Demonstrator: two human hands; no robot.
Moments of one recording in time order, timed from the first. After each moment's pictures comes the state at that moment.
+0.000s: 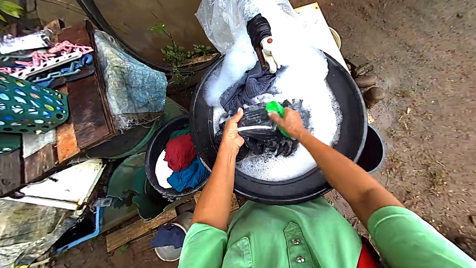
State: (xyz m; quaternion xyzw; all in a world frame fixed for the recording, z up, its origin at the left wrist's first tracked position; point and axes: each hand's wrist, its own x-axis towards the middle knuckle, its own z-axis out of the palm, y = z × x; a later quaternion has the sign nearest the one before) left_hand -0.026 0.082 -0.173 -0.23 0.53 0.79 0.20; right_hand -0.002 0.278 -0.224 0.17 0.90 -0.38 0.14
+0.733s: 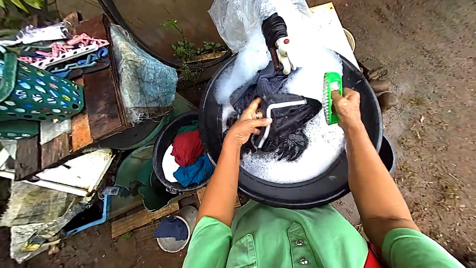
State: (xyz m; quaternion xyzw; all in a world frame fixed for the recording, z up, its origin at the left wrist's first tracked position) left_hand -0.040 0.066 -0.159 0.08 0.63 0.70 0.33; right_hand -0.001 0.358 -0.182 0.27 0.77 -0.57 -0.12
